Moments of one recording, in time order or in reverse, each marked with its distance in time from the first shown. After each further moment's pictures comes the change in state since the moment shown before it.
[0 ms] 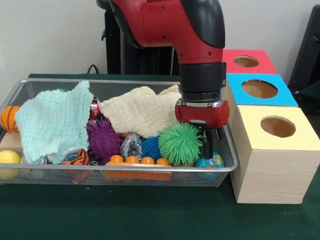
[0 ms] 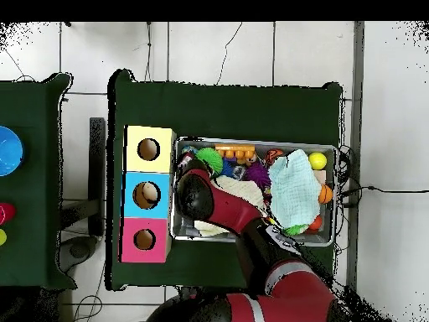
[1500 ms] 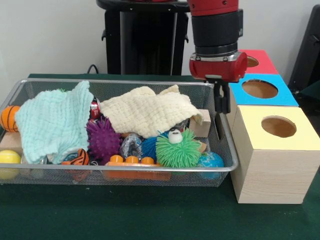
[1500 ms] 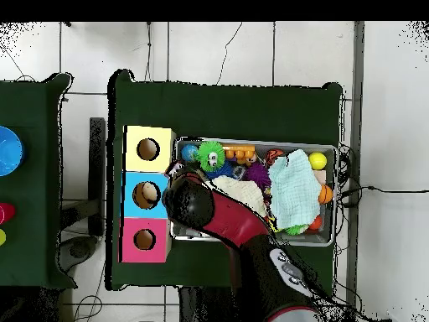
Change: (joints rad) arm 0.022 -0.243 -0.010 0.129 0.142 0.307 0.000
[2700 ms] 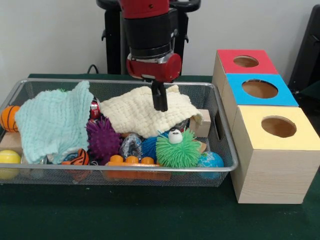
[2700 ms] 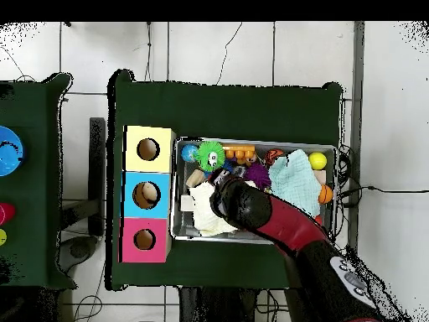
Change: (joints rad) arm -0.228 0.045 0.001 -0.066 -0.247 0.145 0.000
